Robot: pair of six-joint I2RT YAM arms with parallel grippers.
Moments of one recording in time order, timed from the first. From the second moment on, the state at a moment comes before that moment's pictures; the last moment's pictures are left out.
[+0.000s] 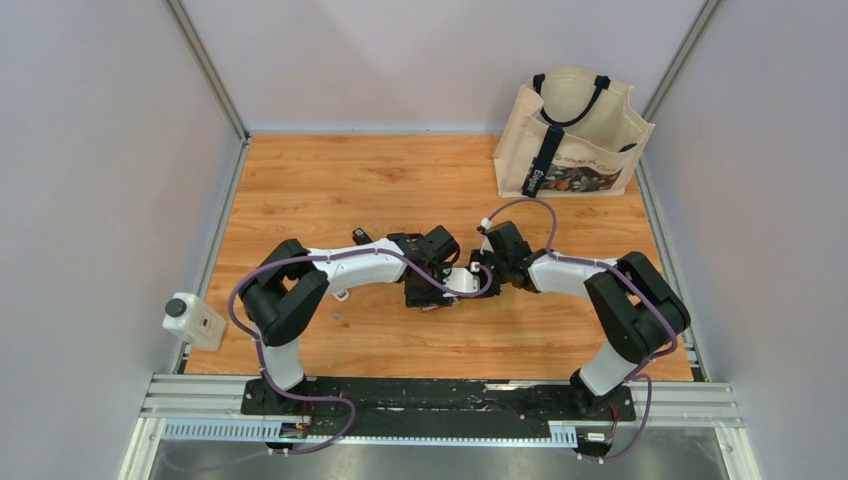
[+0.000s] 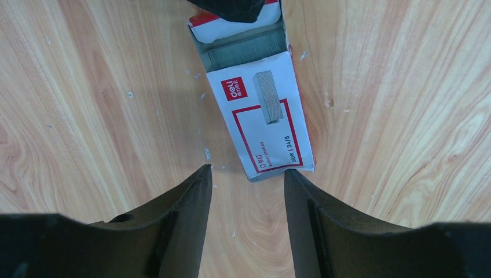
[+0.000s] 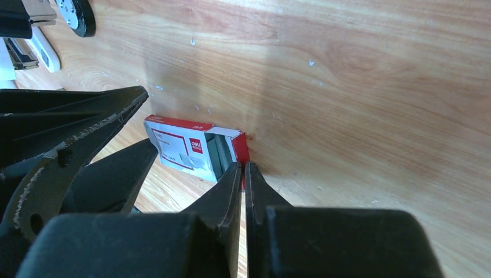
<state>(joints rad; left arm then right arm) -0.91 1.82 1.17 -0.62 0.09 0.69 0.56 1.63 0.73 -0.05 -0.40 0.70</state>
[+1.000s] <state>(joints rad) -0.90 1.82 1.17 -0.62 0.08 0.71 0.56 1.66 0.68 0.08 -0.53 0.75</state>
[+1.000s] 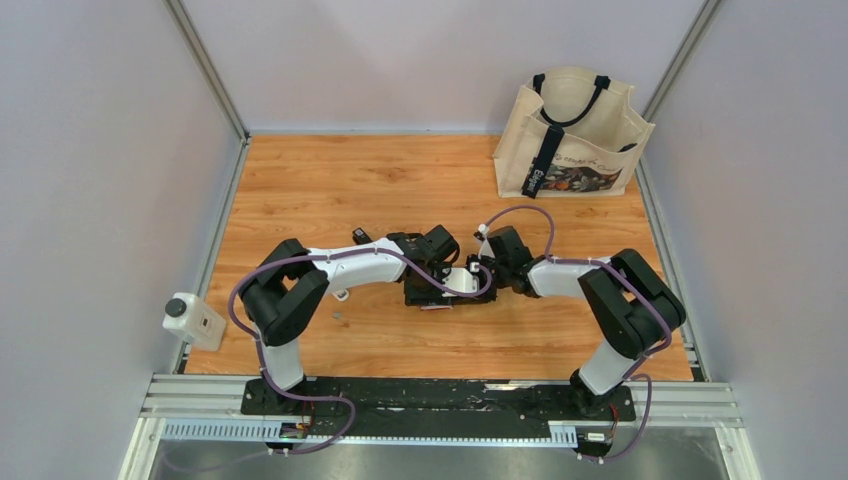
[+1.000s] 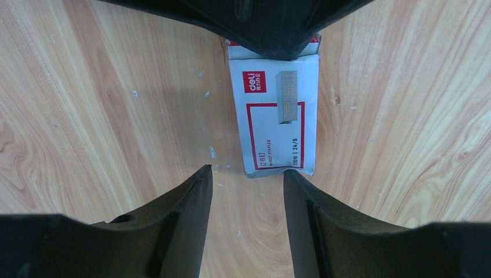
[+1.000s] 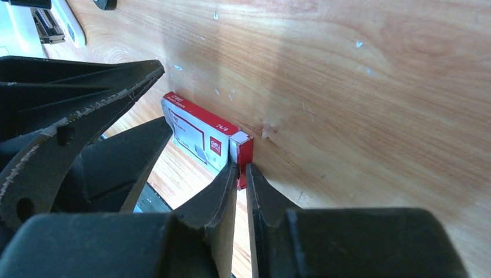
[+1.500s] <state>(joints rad) -0.88 1.82 1.17 -0.56 0.09 0.71 0.47 1.54 0.61 0.08 -0.60 0.73</state>
